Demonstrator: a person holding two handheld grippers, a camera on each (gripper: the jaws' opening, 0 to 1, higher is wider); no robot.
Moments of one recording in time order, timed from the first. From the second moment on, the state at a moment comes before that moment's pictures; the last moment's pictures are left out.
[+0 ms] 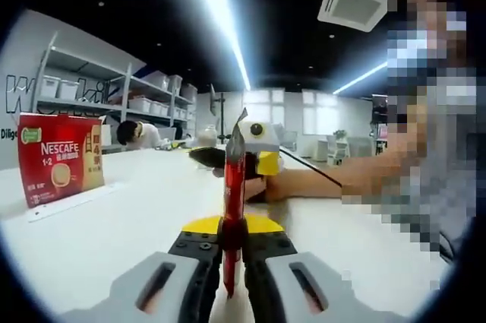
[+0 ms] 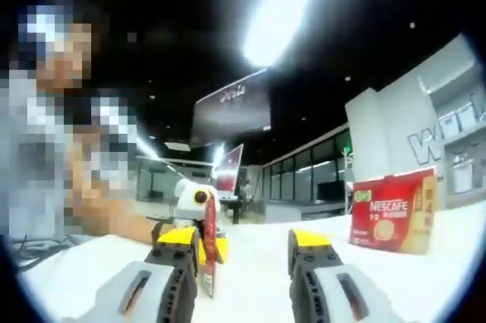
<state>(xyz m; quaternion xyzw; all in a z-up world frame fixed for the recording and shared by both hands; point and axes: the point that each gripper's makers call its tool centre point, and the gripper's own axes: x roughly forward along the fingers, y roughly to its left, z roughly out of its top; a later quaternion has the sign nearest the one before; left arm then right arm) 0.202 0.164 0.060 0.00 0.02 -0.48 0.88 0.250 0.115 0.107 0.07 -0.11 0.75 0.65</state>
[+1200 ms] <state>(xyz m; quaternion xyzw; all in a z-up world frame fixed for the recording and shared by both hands) 0.207 0.167 0.057 0.00 0.03 -0.48 0.88 0.461 -0.193 0.129 0.07 -0.20 0.28 0.94</state>
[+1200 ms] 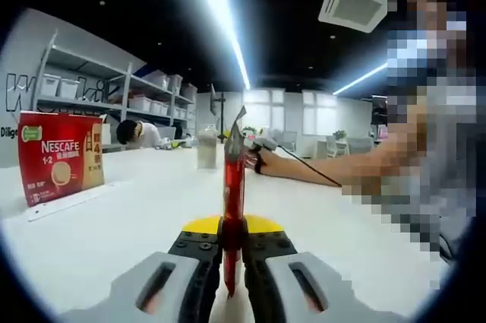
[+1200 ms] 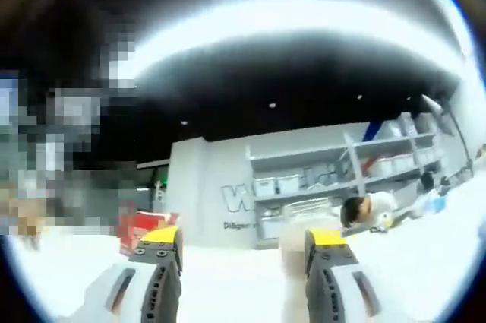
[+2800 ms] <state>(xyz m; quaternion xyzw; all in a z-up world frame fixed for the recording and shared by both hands) 0.198 0.166 0.053 0.01 0.02 -0.47 0.88 0.572 -0.201 0.107 -0.02 -0.15 0.21 0.97</state>
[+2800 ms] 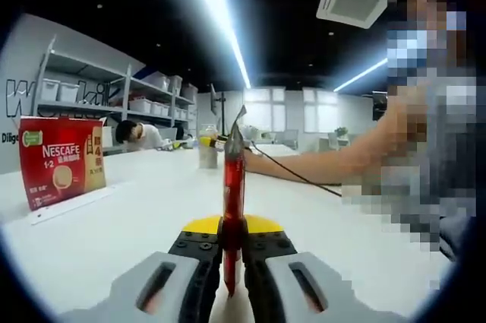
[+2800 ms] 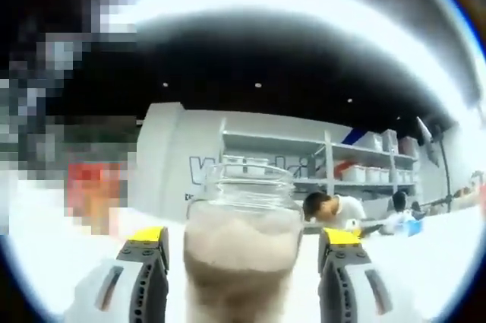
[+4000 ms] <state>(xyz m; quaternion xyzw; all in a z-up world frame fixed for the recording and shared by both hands) 0.199 0.165 0.050 0.02 0.02 -0.48 0.88 0.559 -0.199 0.099 -0.01 -0.12 0.25 0.96</state>
